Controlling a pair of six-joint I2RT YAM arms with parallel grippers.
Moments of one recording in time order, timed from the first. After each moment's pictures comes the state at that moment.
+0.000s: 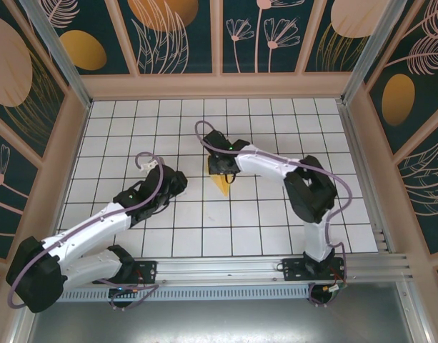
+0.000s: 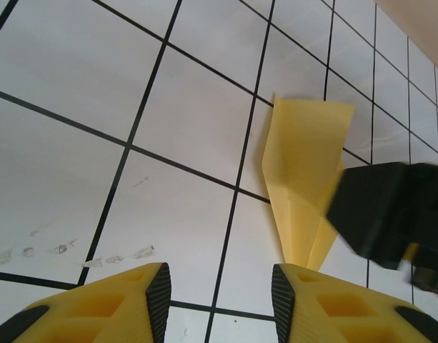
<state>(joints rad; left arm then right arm) -0.70 1.07 0.62 -0.29 -0.26 -1.05 0.81 1.91 1.45 -0.63 0.21 0.62</state>
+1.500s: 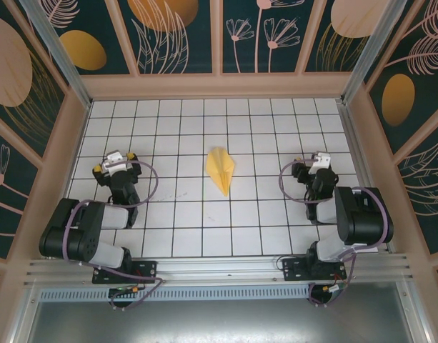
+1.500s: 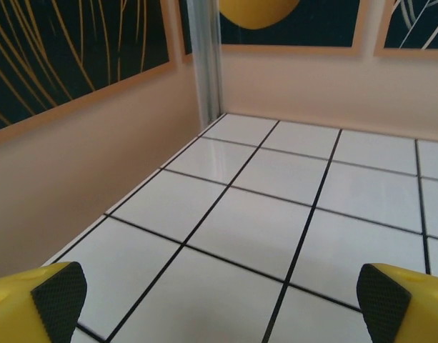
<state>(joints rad) -0.12 1.47 0.22 1.11 -0.56 -0.06 -0.03 1.54 0.21 1.07 0.00 0.10</state>
